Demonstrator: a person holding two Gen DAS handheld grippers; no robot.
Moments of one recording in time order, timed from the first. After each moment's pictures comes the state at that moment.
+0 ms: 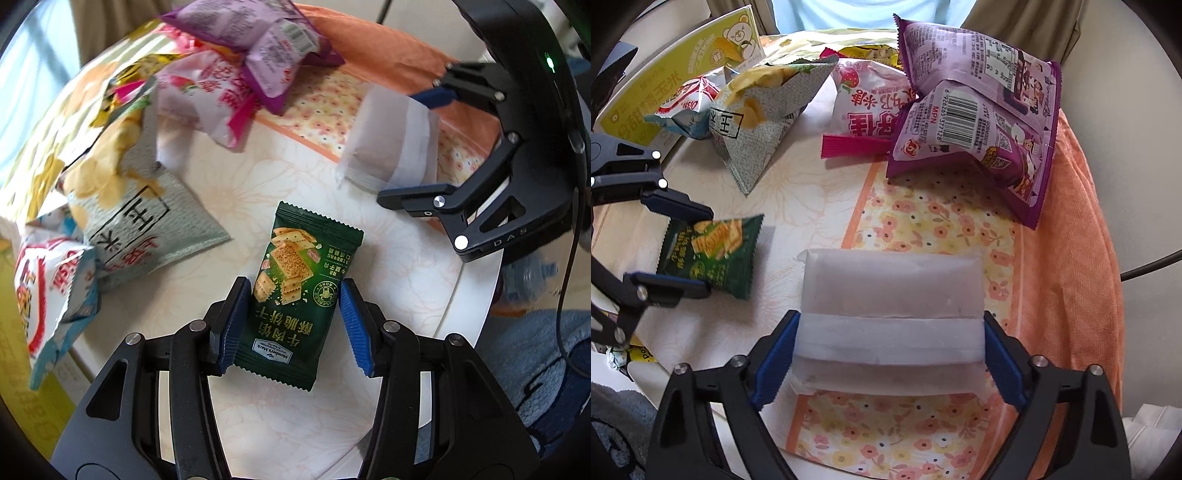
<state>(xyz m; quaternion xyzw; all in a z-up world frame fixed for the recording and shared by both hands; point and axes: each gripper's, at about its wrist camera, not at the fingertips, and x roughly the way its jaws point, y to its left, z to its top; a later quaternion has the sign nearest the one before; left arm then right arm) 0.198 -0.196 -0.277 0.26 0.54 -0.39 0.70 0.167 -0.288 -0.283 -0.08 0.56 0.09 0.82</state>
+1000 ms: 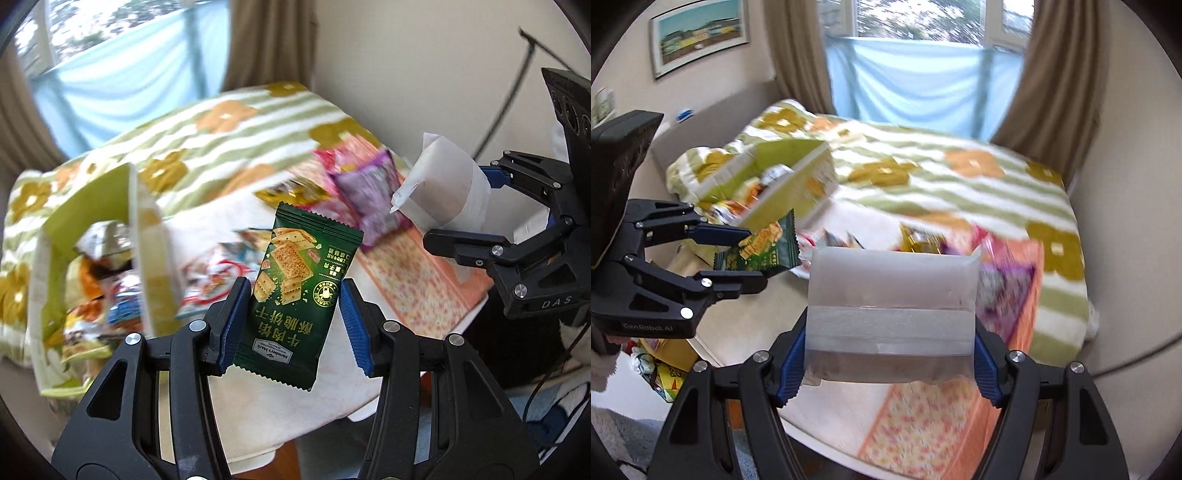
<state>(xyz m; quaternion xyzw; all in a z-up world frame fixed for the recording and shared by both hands) 0.190 -0.109 -0.091 0.09 0.45 -0.21 0.87 0.154 -0.262 -0.089 -0.09 0.41 0.20 0.88</state>
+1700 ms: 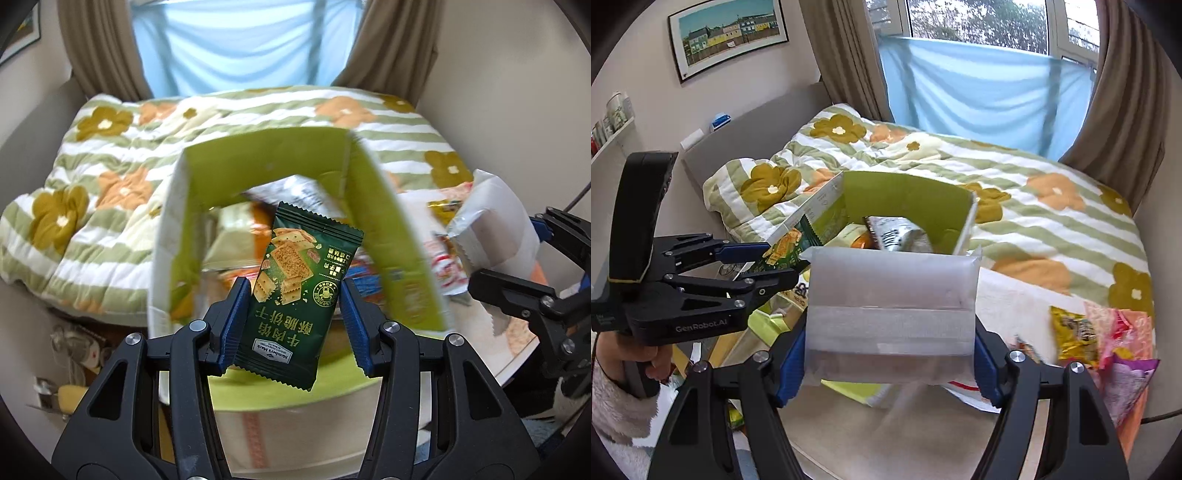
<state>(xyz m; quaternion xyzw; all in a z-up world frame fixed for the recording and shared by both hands) 0.255 0.148 -0.118 0.01 0.47 -0.08 0.88 0.222 -0.033 -0.084 -0.05 0.43 0.26 0.86</state>
